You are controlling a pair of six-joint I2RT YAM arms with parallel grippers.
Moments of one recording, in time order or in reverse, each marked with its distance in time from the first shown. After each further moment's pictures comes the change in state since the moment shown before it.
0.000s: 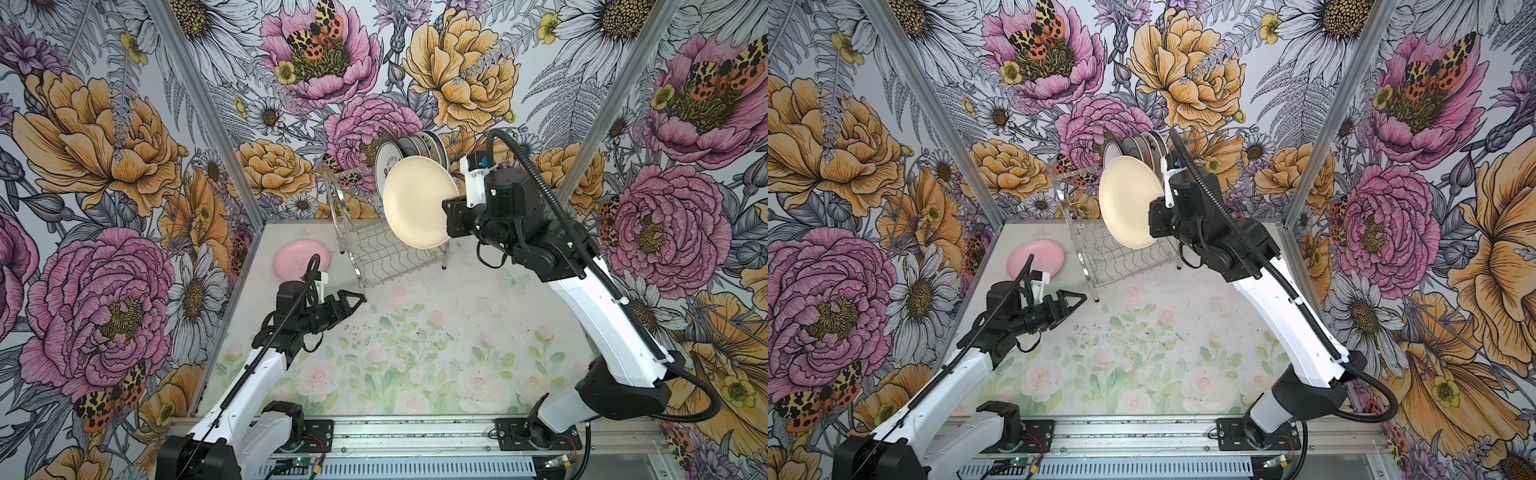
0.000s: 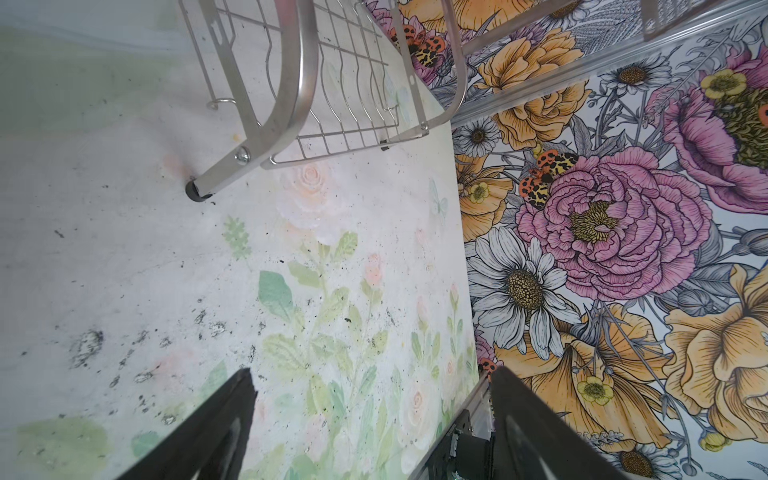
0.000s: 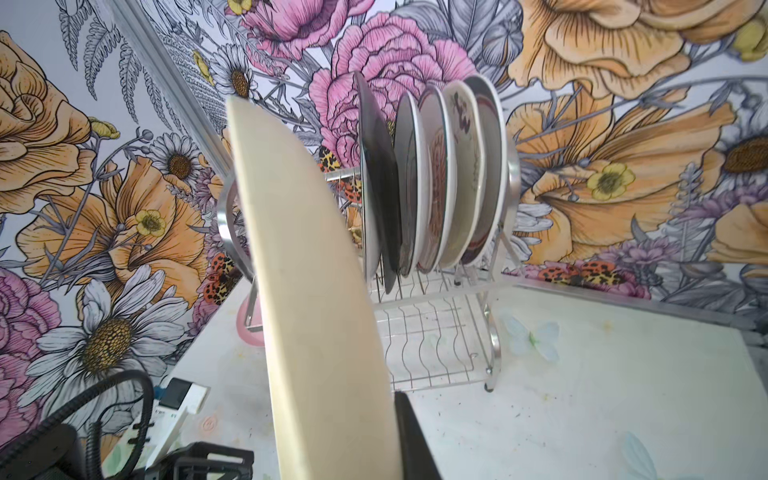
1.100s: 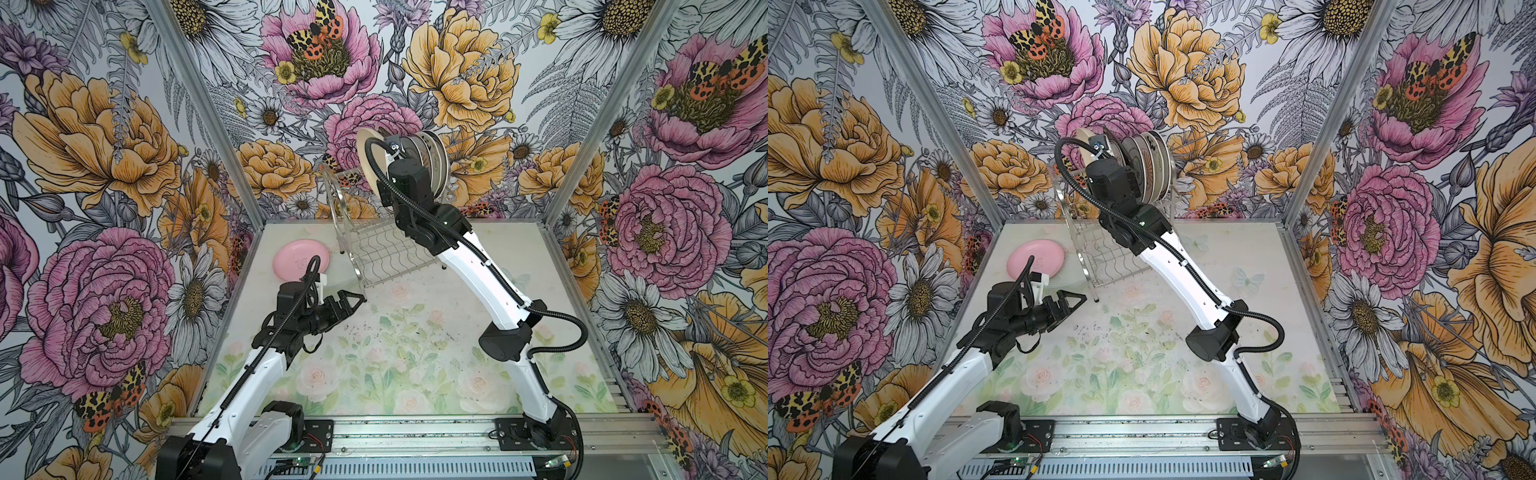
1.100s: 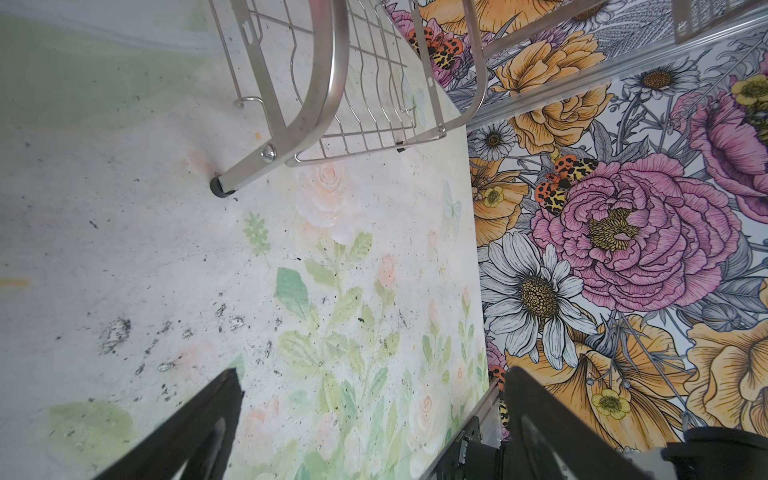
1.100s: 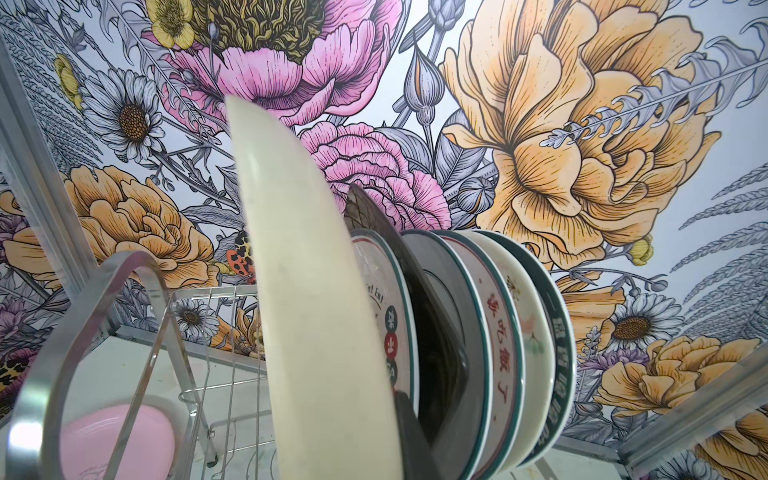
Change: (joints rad) left arm 0.000 0.003 0.000 -0.026 -0.029 0.005; right arm 0.061 0.655 0.597 0.286 0.406 -0.378
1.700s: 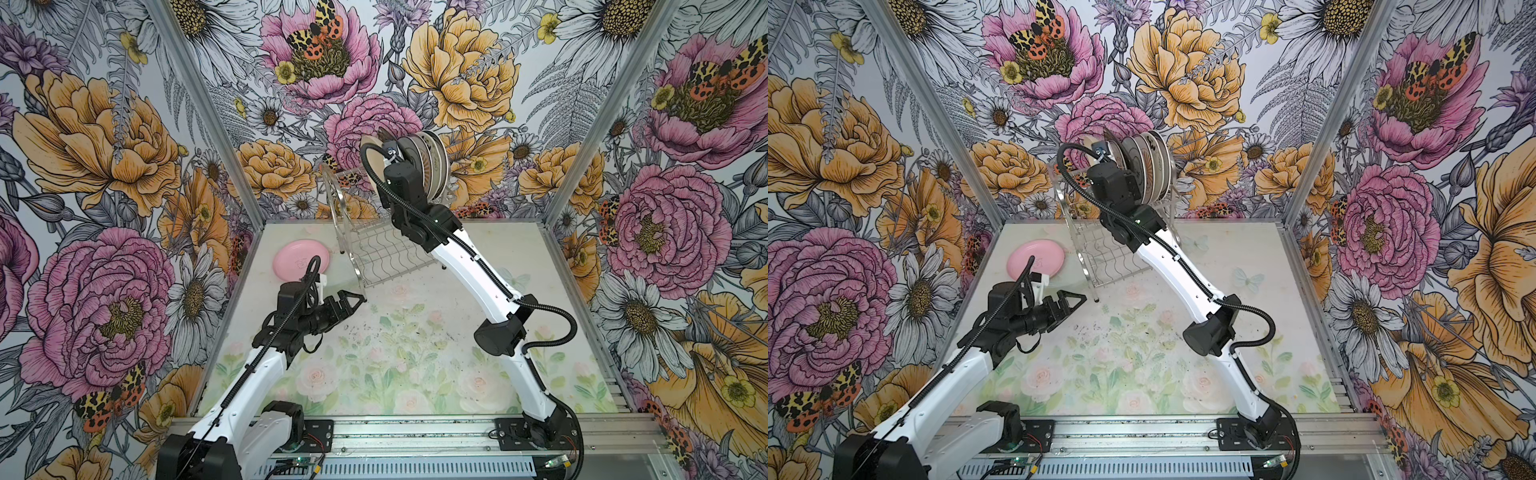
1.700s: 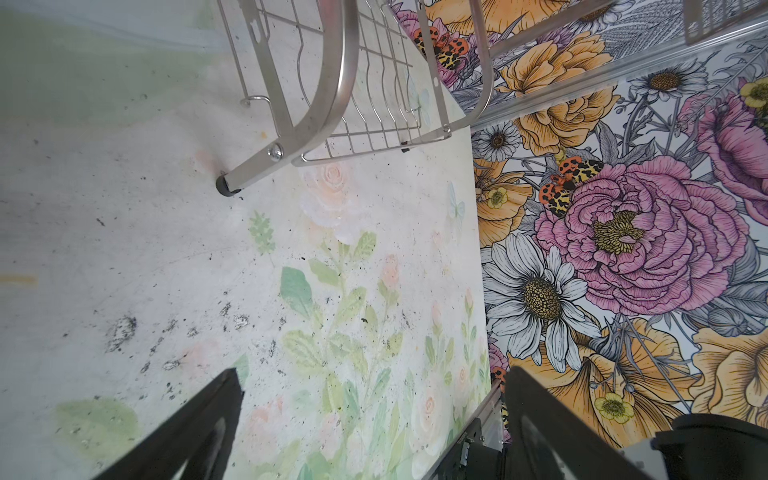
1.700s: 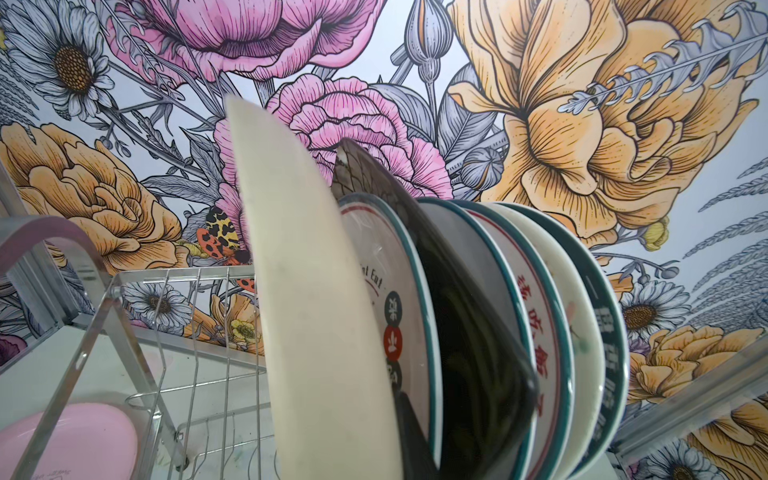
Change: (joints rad) left arm 0.000 0.006 0.000 -0.003 -0.007 0.000; right arm -0.041 0.054 -0.020 0.027 0.000 -0.002
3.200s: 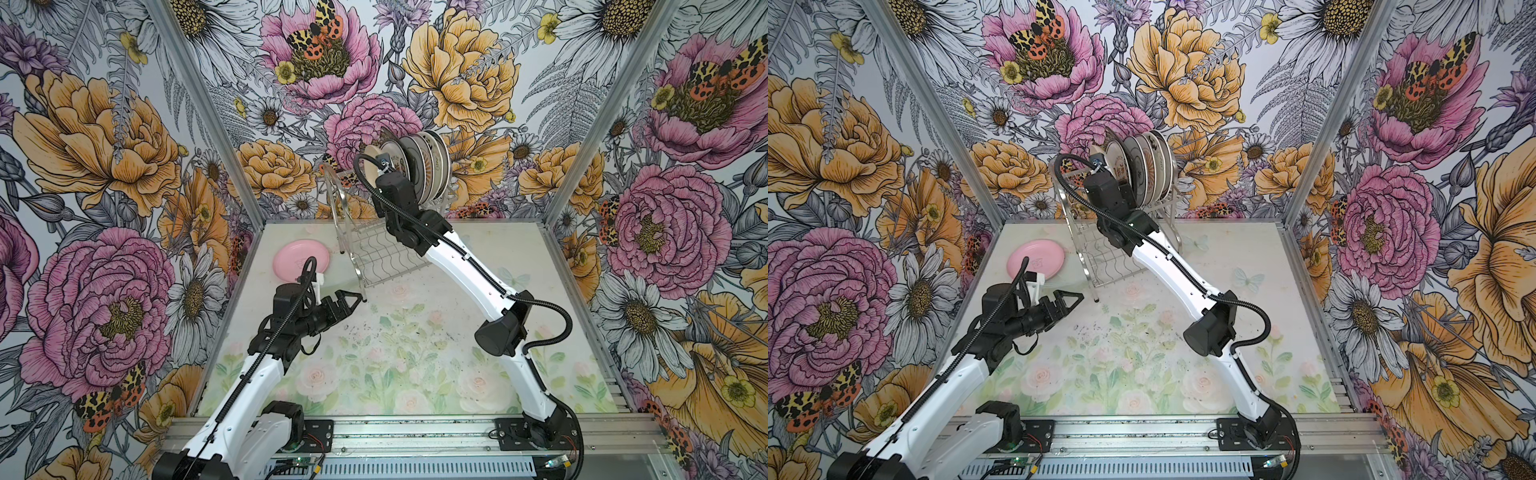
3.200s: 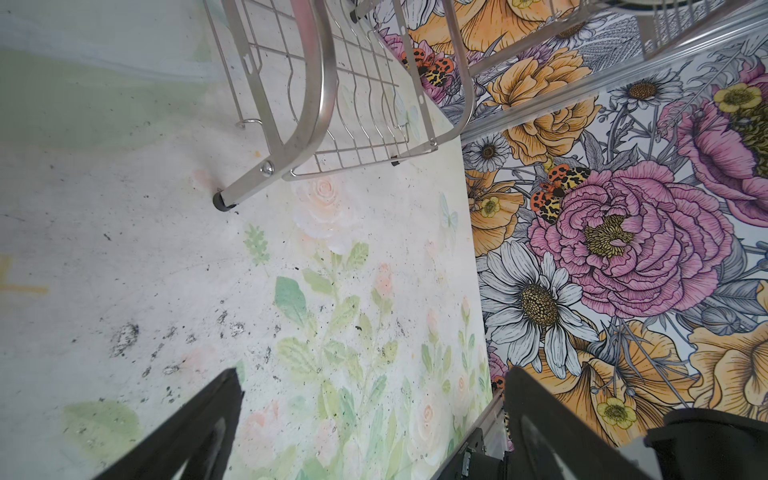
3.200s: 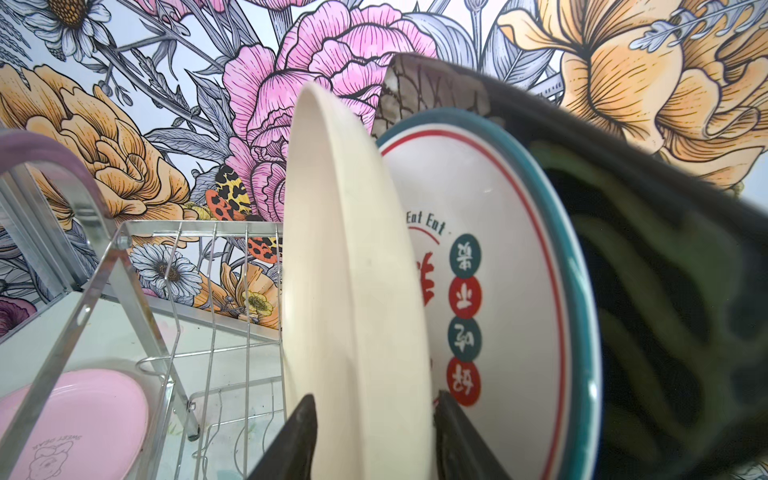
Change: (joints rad) left arm 0.000 -0.072 0.000 -0.017 -0.026 -0.001; right arm 0.010 -0.023 -0.140 0.039 -0.026 0.043
